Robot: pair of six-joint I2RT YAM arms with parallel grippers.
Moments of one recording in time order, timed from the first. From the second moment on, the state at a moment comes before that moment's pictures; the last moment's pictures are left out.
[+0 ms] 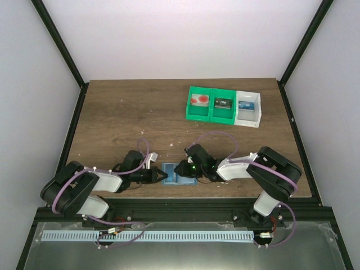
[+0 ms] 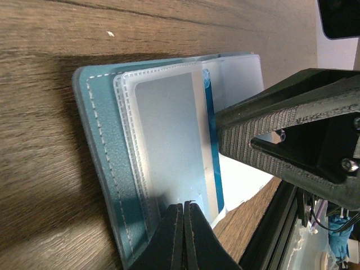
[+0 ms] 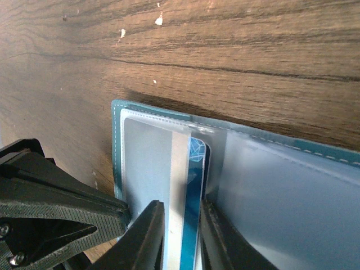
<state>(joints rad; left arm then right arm) -0.57 1.43 0.20 0.50 0.63 -0.76 0.91 1.64 0.60 0.28 -0.27 0.97</state>
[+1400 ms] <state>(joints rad) -0.57 1.37 0.18 0.43 0.58 -0.76 0.83 1.39 0.38 0.38 -0.34 0.98</state>
